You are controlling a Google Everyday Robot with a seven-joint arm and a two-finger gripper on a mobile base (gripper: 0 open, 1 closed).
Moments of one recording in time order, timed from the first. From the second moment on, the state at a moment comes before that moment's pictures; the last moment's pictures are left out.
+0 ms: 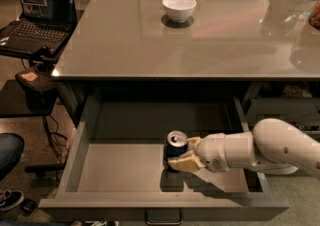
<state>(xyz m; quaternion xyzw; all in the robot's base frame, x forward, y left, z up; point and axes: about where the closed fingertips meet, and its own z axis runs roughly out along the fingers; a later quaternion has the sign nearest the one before) 0.437 -0.049 0.670 -0.44 0.75 0.36 0.34</state>
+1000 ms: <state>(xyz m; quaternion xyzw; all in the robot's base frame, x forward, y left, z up) 0.454 -0.101 0.860 -0.43 0.72 0.23 0.49</state>
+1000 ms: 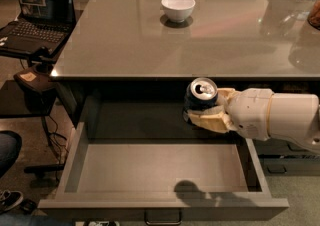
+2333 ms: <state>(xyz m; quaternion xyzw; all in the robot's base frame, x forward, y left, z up) 0.665 -0.088 0.962 -0.47 0.72 0.10 0.49</state>
